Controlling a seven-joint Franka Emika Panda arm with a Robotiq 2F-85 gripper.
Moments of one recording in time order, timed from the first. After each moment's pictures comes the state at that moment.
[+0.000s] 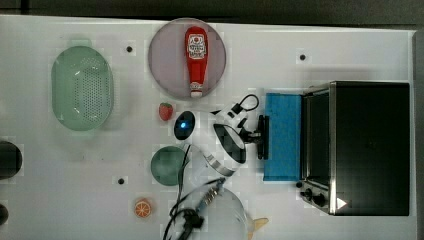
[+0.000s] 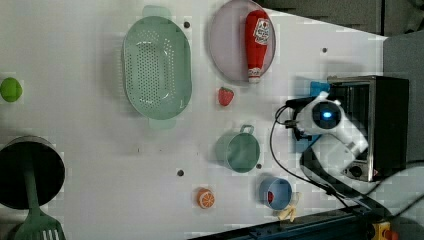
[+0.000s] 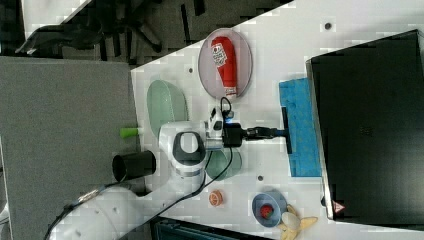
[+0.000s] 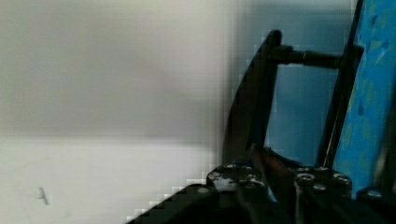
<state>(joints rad) 0.22 0.52 -0.24 -2.26 -0.86 0.88 -0.12</state>
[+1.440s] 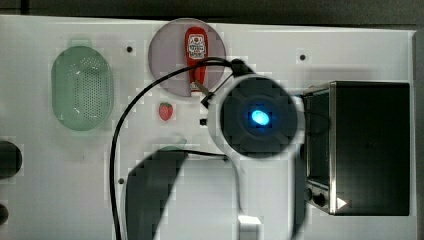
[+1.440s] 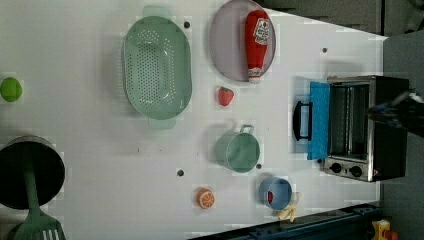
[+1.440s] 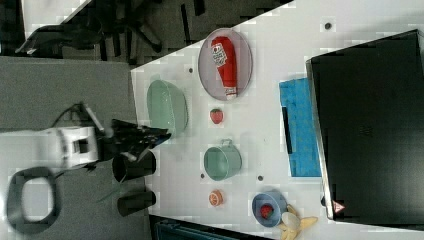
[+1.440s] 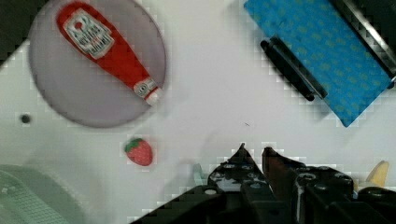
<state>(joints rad) 0.24 -0.18 -0.26 -2.01 -0.04 0.29 -0.03</state>
